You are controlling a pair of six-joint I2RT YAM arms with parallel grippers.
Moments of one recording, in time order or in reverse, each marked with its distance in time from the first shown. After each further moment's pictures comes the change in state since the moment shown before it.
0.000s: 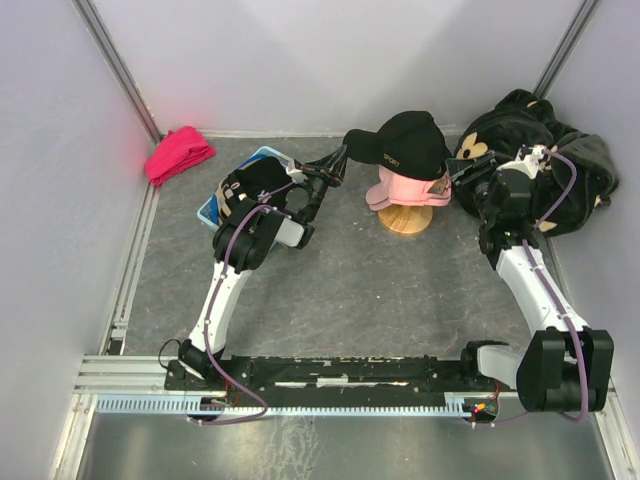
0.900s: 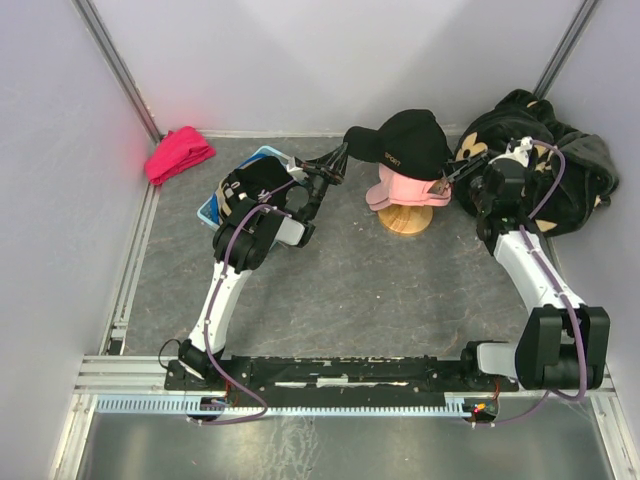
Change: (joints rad) left arm 0.000 0.000 0.019 0.000 0.005 -0.002; right arm 0.000 0.111 0.086 -0.083 -0.050 -0.034
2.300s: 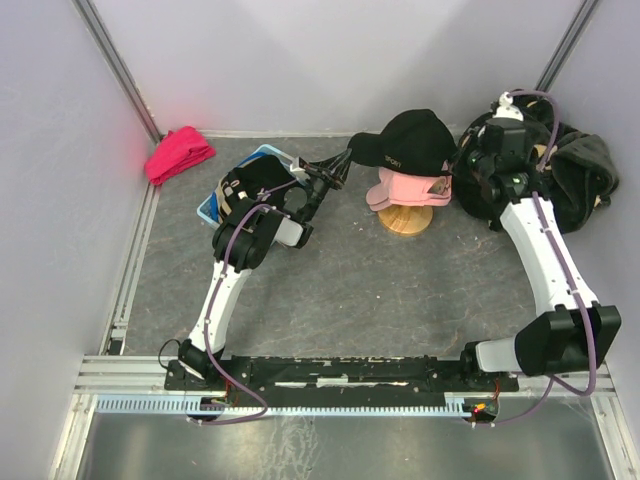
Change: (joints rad) left arm 0.013 0.010 -0.011 0.005 0.111 -0.026; right arm 0.074 0.080 0.475 -0.608 0.128 -0.378
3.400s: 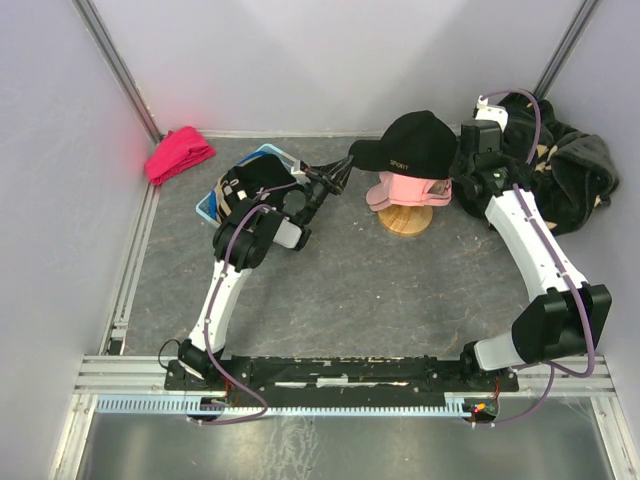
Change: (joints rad) left arm 0.011 0.020 -0.021 0.009 0.051 0.003; right arm 0.090 0.087 0.016 -0.044 0.366 -0.193
